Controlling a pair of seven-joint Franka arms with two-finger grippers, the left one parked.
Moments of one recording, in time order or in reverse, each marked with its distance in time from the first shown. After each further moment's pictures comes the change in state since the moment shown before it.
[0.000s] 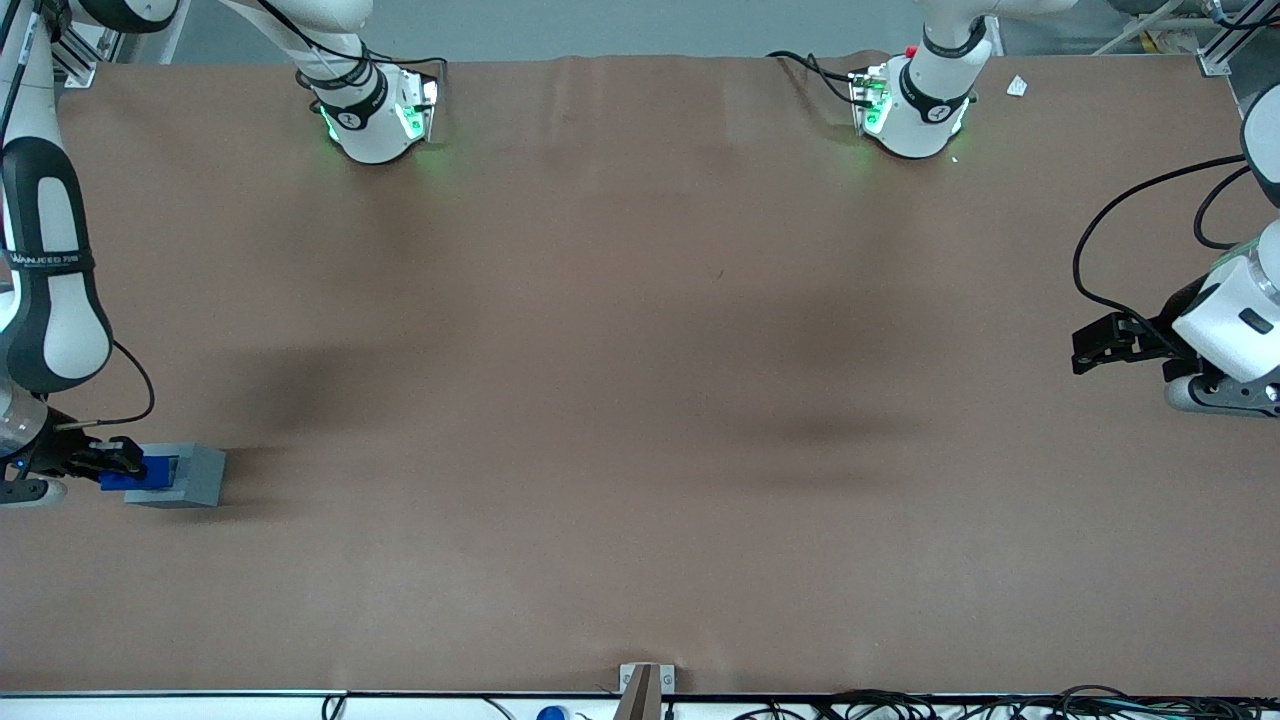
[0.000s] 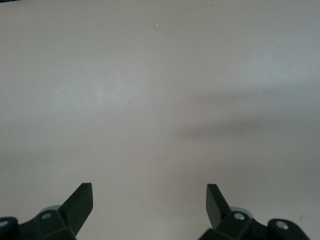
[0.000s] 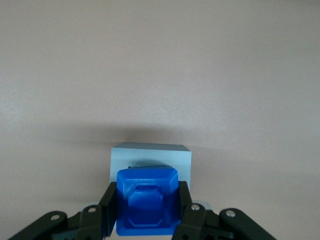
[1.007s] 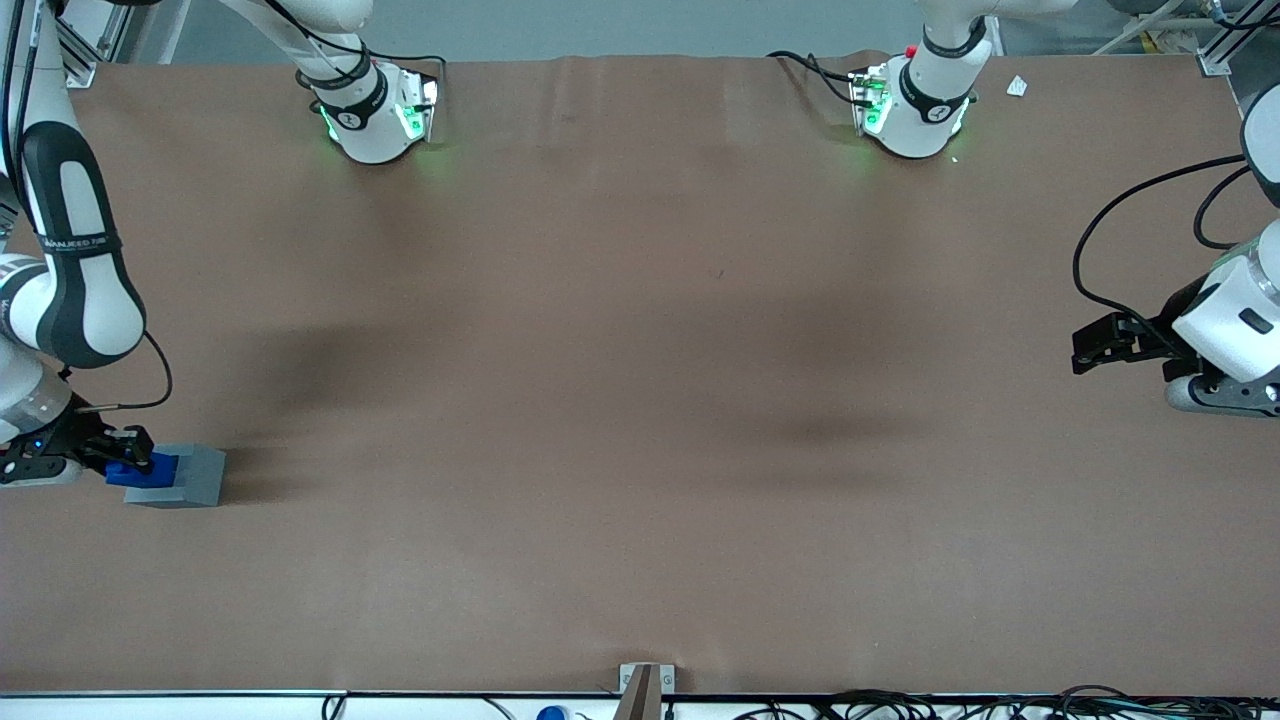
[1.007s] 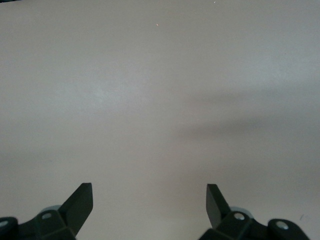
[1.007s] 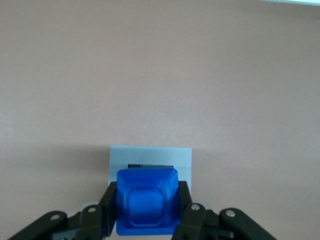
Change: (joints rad) arm 0.001 -0.083 0.005 -0.200 0.000 0.224 0.000
